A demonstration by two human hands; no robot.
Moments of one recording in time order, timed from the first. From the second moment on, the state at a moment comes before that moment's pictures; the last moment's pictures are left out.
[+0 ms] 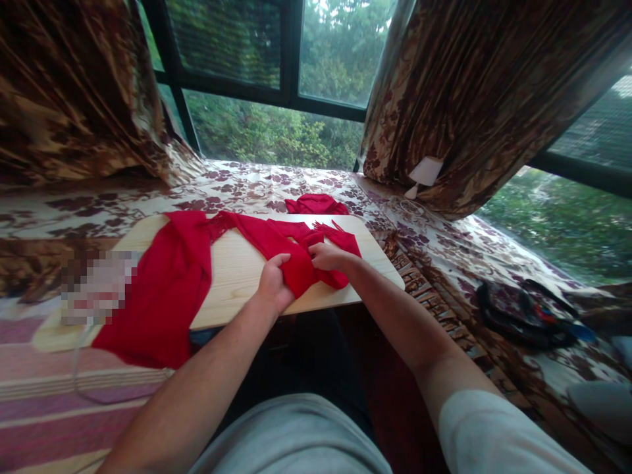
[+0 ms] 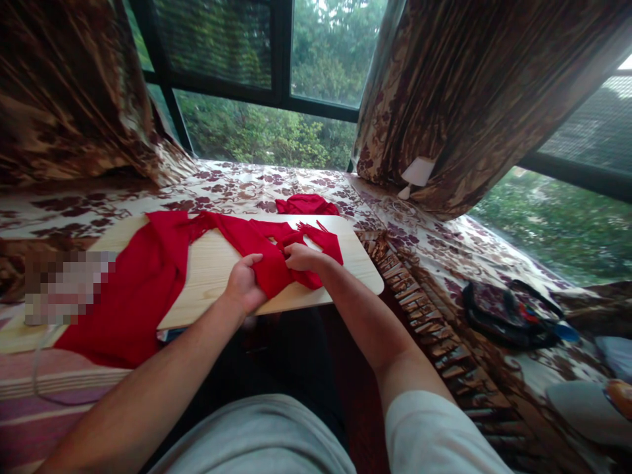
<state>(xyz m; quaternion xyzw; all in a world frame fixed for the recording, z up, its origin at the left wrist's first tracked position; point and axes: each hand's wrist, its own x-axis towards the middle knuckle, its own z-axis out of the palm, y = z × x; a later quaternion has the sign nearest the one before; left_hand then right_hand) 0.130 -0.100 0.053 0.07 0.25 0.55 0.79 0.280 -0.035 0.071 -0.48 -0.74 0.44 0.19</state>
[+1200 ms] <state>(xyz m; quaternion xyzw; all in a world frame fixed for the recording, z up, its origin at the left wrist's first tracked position) 0.135 -0.086 0.043 0.15 0.41 0.66 0.61 0.306 -0.041 0.074 -0.46 -0.81 0.26 0.27</state>
